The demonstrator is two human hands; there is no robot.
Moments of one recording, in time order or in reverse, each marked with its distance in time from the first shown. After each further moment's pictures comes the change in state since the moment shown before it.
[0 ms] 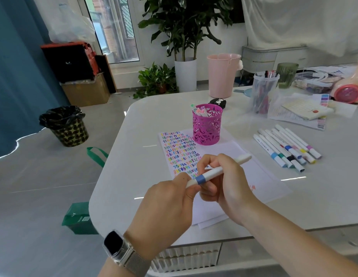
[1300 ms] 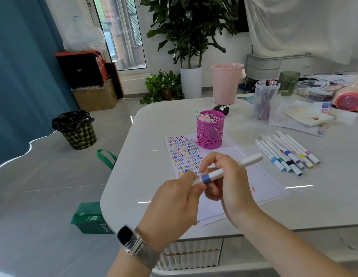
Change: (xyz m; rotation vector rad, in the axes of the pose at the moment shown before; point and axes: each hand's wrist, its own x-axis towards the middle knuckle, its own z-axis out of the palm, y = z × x) left_hand -0.006 0.014 -0.005 -0.261 0.050 -0.036; right_hand -0.023 -0.009 0.014 -0.020 0.093 -0.147
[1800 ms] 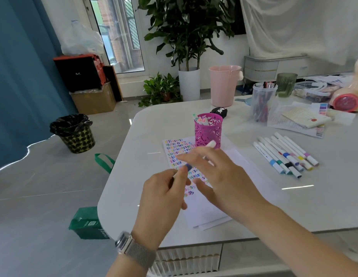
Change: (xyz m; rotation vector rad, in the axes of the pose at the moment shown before) left_hand 0.014 0.004 -0.006 -0.226 0.228 -0.302; right_hand 0.025 0.009 -0.031 -1.377 -0.166 -0.906
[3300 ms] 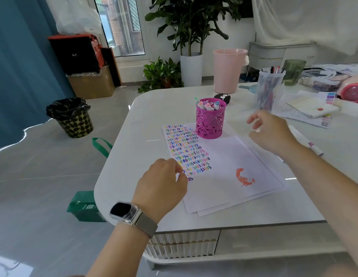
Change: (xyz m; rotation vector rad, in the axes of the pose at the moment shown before) left_hand 0.015 -0.027 0.005 0.593 -0.186 -0.048; right_hand 0.023 0.135 -0.009 0.119 -0.047 0.731
